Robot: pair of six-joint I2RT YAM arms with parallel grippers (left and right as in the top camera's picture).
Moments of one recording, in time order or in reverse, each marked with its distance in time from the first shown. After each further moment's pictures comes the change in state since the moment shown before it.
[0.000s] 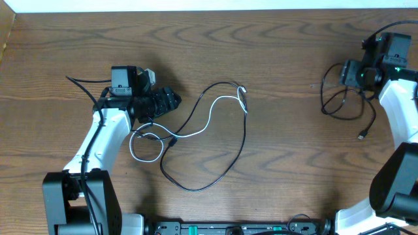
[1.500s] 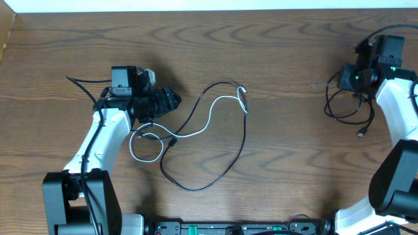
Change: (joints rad) left arm 0.000 0.000 0.000 0.000 0.000 0.000; right arm 0.022 0.011 -0.005 -0.011 -0.175 -0.006
